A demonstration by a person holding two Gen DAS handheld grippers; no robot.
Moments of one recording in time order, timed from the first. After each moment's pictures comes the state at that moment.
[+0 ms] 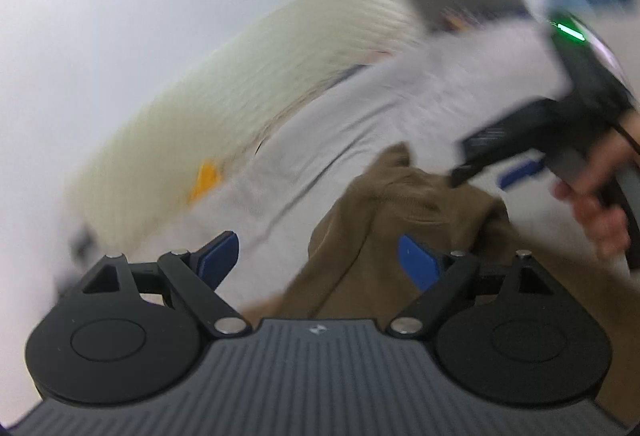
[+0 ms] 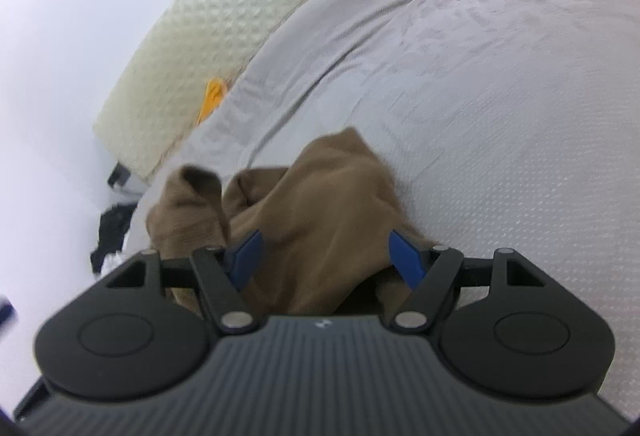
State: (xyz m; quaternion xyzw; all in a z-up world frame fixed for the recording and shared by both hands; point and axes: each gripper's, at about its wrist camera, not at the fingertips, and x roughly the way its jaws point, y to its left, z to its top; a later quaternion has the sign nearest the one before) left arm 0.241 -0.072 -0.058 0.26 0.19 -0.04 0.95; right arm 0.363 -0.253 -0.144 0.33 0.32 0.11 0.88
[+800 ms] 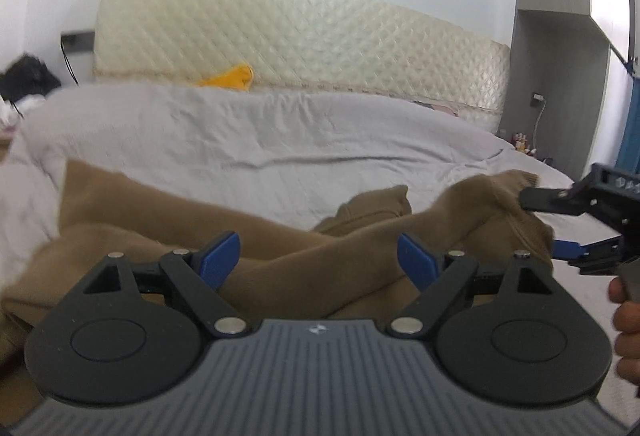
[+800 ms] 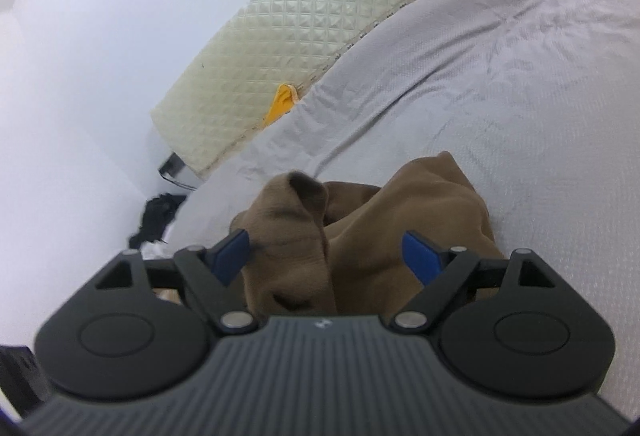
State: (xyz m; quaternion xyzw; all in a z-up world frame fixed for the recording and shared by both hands) left arm 0.325 0.059 -0.151 -0.07 0.19 -0.04 0.98; right arm 0.386 -0.205 -0.135 0.28 0.26 0.21 0.90
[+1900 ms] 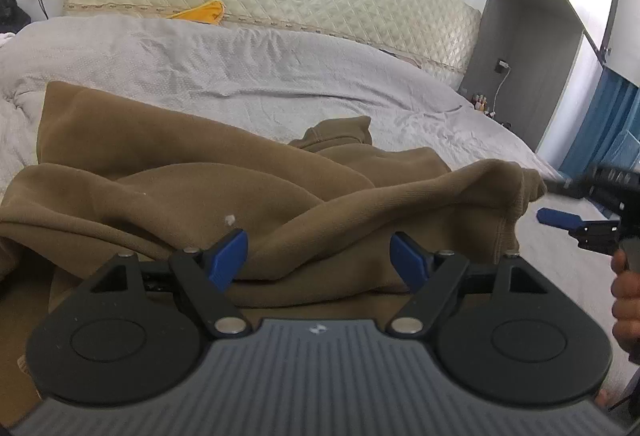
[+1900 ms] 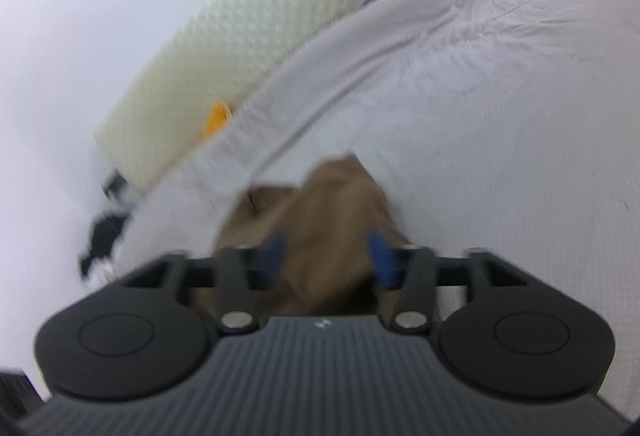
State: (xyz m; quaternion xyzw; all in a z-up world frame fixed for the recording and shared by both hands) left arm 0.289 0.076 -0.162 -0.11 0.27 -0.10 0.95; right arm 0.322 -0.249 -0.125 0.31 0.26 0.10 0.91
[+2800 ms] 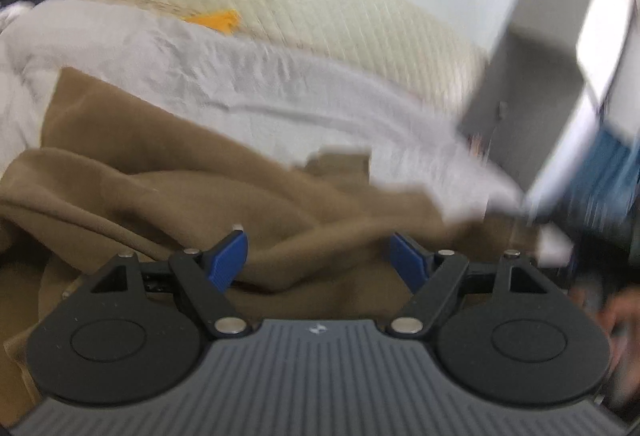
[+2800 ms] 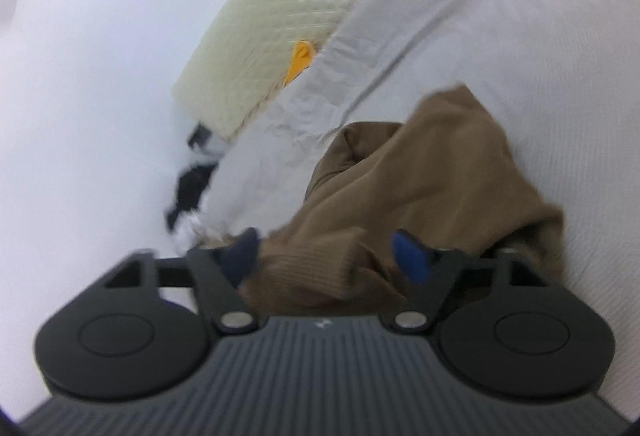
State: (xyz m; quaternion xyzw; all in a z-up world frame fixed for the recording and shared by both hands) left arm 0.277 0.103 -0.154 -0.21 0.22 -0.10 0.95; right arm 0.354 -0.205 -0.129 0.31 0.32 0.26 0.86
